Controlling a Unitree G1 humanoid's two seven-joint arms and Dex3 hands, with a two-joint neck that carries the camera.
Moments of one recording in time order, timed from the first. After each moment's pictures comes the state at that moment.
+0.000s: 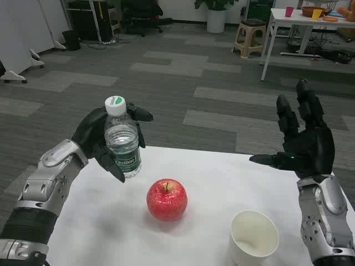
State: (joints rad) left arm -0.43 0.27 0.13 0.18 -0.35 0.09 -0.54; right arm -0.24 -0.32 -0.10 0.16 0.65 -0.40 0.22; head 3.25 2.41
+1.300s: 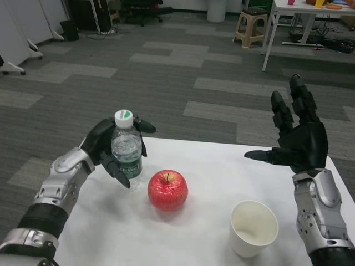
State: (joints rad) left arm -0.44 0.24 0.09 0.49 -0.30 -0.14 -0.57; right arm -0.23 -0.31 -0.07 0.17 0.63 -0.41 0.22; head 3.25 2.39
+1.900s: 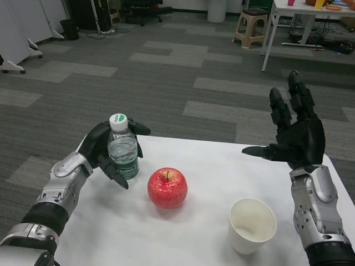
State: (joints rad) left arm -0.47 0.24 0.09 0.68 -0.31 -0.30 -0.57; right arm -0.25 -0.31 -0.06 0.19 0.62 -0.41 0.21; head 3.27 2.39
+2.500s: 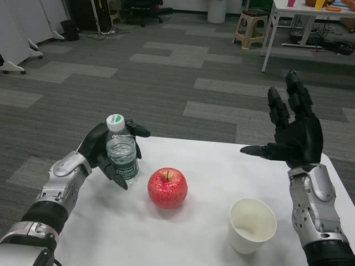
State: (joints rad) left arm -0.48 0.25 0.10 0.70 -0.24 -0.31 -0.57; right arm -0.26 -0.30 -0.06 0.20 0.61 -0.41 0.21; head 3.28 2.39
